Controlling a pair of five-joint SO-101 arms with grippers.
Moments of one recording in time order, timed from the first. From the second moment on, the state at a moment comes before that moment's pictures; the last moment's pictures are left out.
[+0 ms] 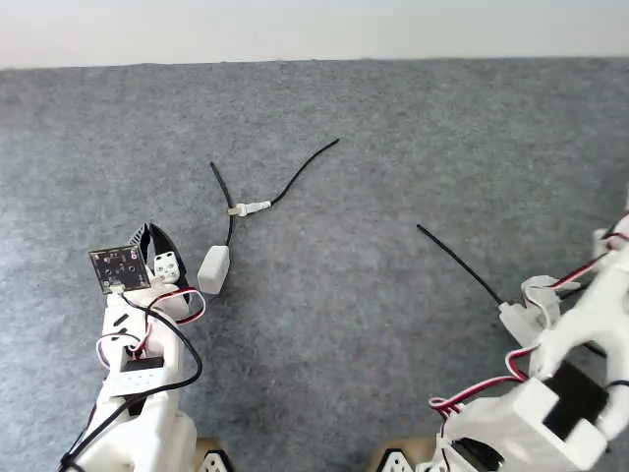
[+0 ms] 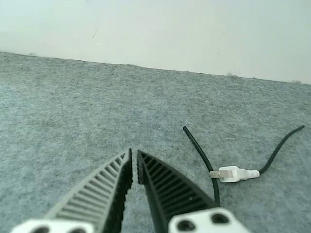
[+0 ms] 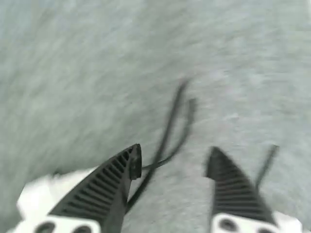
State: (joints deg) left arm -12.1 -36.0 93.7 -27.6 9.3; right arm 42.5 2.6 9.1 45.3 30.0
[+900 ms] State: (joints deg) left arm -12.1 -36.0 78.9 6.1 9.3; right arm 27.6 -19.5 -19.0 81.0 -8.9
